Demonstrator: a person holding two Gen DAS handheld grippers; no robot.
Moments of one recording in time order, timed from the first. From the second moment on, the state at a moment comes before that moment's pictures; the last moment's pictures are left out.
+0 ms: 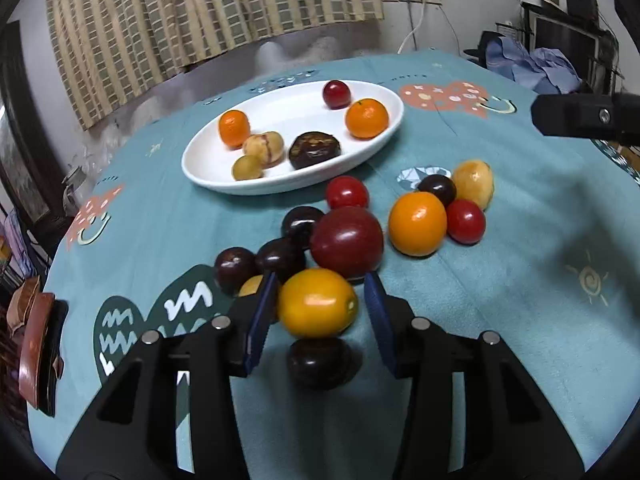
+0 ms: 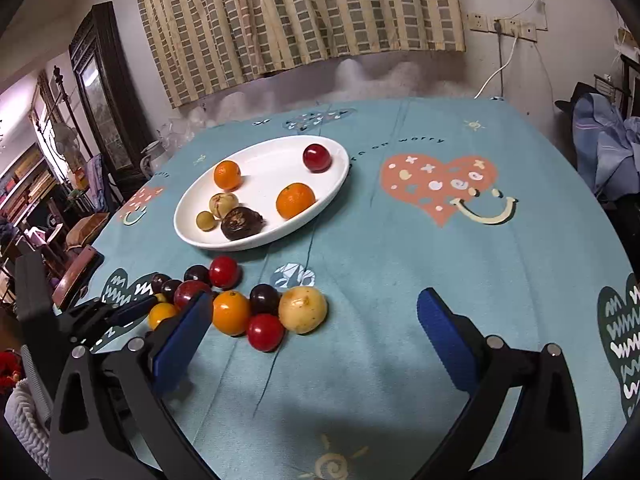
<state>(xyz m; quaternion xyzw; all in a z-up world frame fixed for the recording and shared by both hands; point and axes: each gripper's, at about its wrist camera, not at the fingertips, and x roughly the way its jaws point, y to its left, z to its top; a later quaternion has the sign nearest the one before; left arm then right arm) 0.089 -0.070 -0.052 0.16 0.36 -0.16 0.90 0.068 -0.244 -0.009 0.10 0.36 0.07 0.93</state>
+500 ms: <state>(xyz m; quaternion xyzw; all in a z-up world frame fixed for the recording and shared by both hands) 0.094 -0.032 -0.021 0.06 0.36 -0.17 0.92 0.109 -0.247 -0.052 0.18 0.43 0.14 0.87</state>
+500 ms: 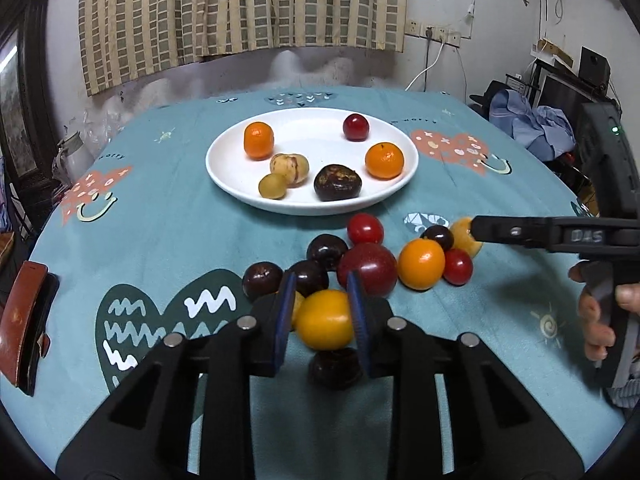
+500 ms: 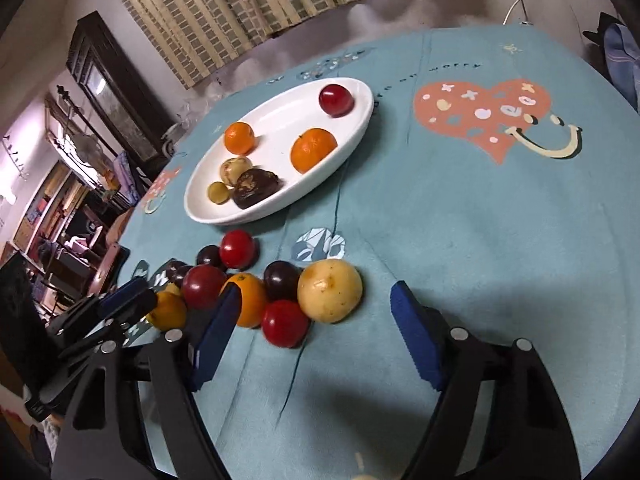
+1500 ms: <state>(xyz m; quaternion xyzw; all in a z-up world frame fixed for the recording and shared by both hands) 0.096 -0.050 -0.044 0.09 0.39 -0.19 0.90 0.119 -0.247 -0.065 0.21 0.43 0.16 0.86</state>
